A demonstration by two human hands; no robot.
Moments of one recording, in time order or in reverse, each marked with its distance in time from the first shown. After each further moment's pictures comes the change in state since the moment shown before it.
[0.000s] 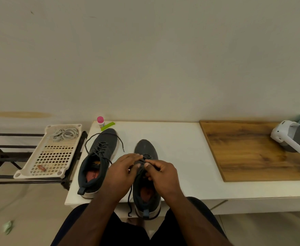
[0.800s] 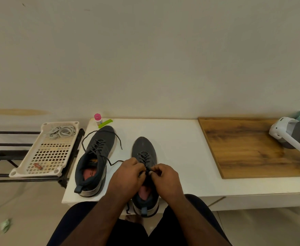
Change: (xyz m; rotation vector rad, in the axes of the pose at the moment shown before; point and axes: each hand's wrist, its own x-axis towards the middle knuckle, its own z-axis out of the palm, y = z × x) left_hand -0.003 0.004 0.027 0.278 -0.218 -0.006; right_hand 0.001 0.030 -0.008 -0.310 -0.030 0.094
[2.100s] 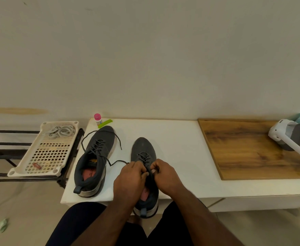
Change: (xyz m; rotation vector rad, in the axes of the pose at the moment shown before) left_hand -0.006 0.011 0.021 -0.064 0.103 -0.198; right_hand 0.023 0.004 -0.004 -0.080 -0.152 -0.041
